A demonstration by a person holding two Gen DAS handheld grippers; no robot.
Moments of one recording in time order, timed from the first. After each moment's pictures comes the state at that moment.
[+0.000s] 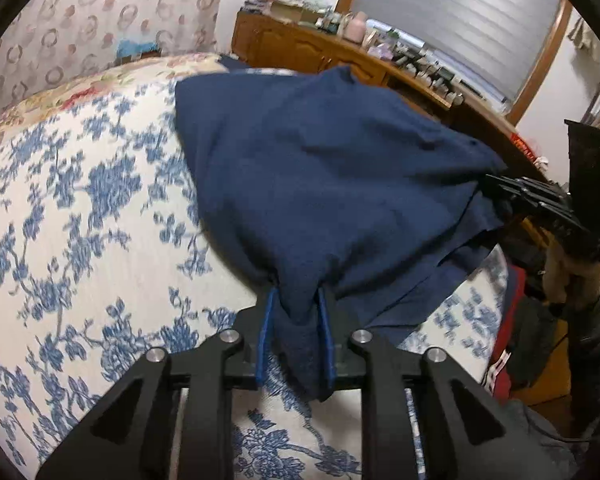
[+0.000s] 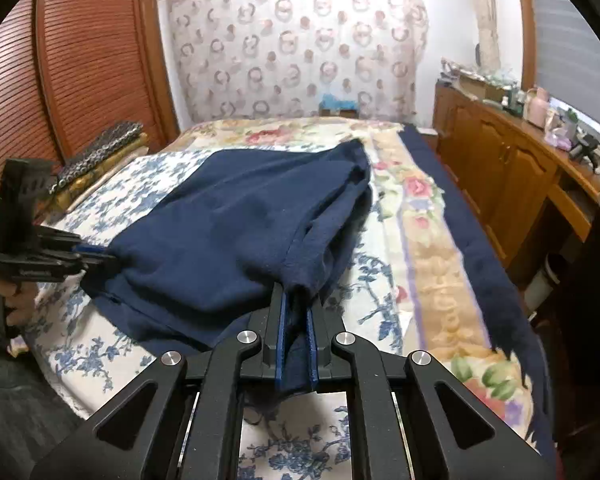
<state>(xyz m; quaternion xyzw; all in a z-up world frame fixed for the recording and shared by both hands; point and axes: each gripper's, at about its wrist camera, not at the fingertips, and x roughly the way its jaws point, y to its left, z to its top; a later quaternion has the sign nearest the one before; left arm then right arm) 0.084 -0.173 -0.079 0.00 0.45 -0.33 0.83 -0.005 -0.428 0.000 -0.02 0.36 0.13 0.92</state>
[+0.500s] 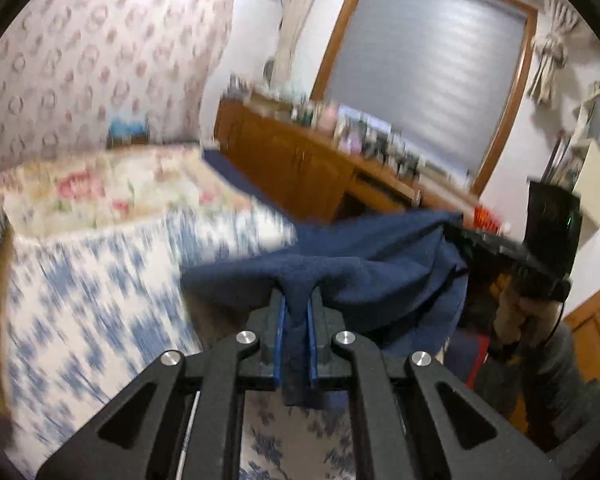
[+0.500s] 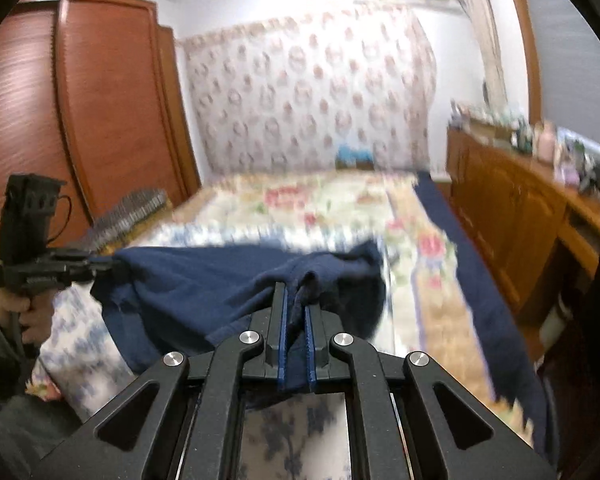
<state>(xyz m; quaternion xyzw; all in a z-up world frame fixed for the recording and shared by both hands) 0.085 -0.130 0.089 -0.06 0.29 -0.37 0.88 -0.005 -0.424 0.123 0.00 0.23 0.17 0.96</state>
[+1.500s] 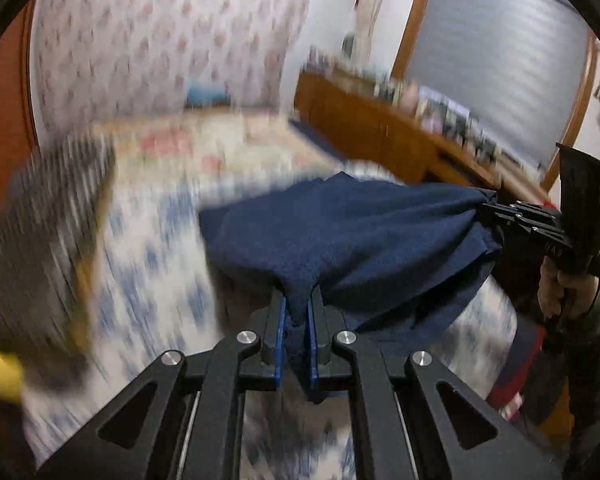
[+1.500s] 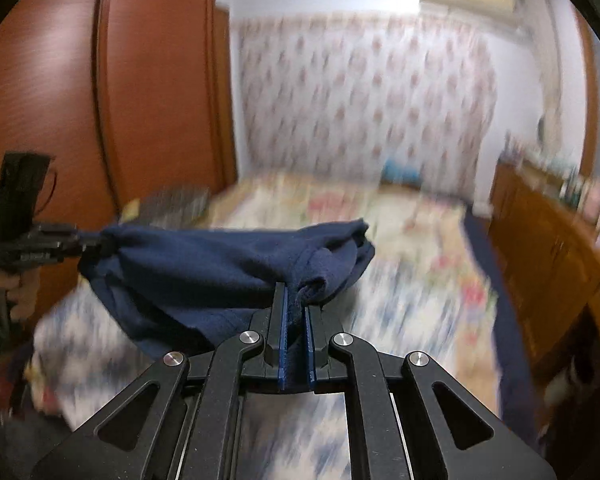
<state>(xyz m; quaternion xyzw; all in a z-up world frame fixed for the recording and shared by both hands) 0.086 -0.032 -0.025 -0.04 0.39 -0.24 0.89 0.059 -0.316 0.075 -0.06 0.31 0.25 0.92</state>
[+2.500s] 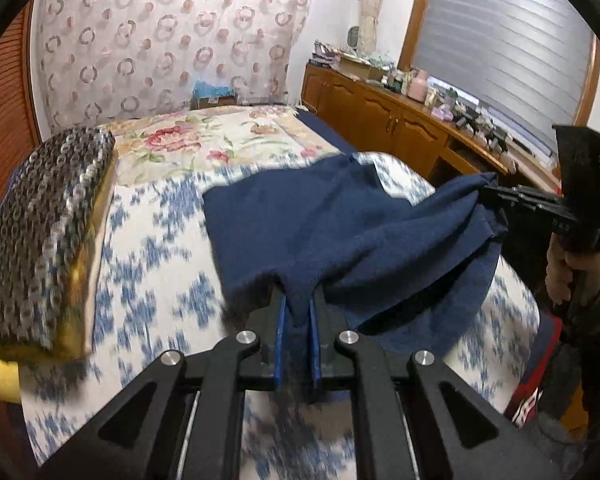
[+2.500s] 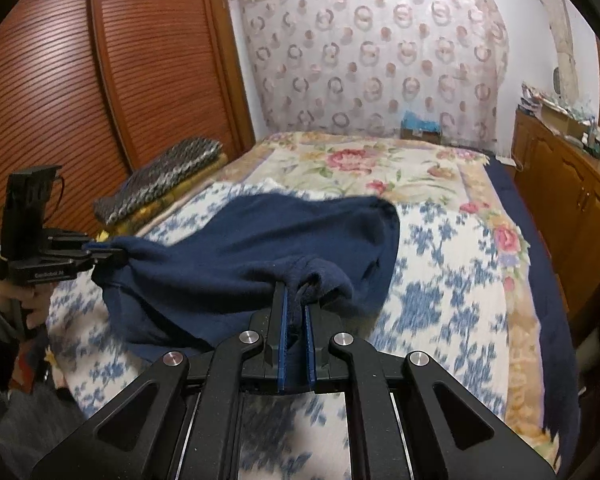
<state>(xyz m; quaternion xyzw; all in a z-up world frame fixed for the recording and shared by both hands) 0.110 -0.044 -0.018 -0.02 0.37 -0.22 0.90 0.089 -0.325 0.050 -0.02 0.32 0.27 0.91</state>
